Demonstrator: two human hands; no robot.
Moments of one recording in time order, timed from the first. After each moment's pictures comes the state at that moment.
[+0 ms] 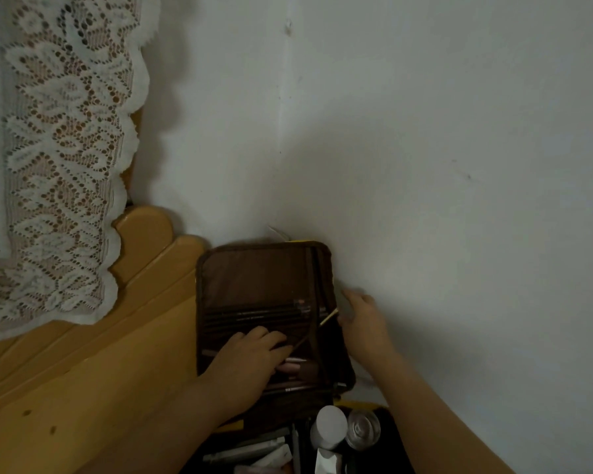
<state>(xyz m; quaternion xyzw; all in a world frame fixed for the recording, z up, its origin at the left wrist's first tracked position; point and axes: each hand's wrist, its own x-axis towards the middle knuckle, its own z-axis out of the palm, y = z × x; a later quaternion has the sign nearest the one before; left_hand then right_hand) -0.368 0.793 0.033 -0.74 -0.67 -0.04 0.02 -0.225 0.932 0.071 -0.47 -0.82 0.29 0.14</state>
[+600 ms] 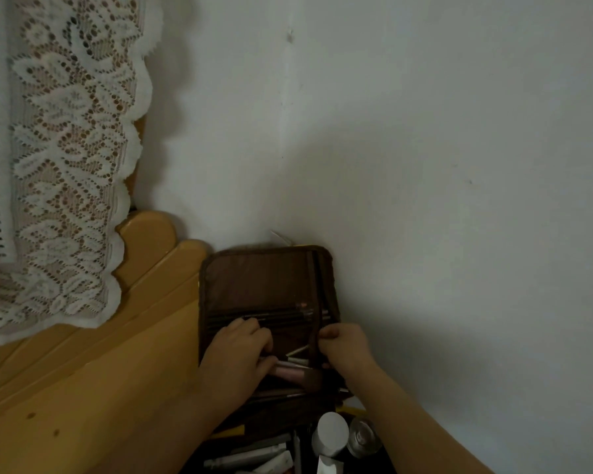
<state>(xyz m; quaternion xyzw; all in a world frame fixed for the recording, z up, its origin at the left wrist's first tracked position) -0.370 0.787 0.044 -0.61 -0.76 -0.20 0.01 -0.241 0.910 0.058 -0.49 -0.73 0.48 0.06</state>
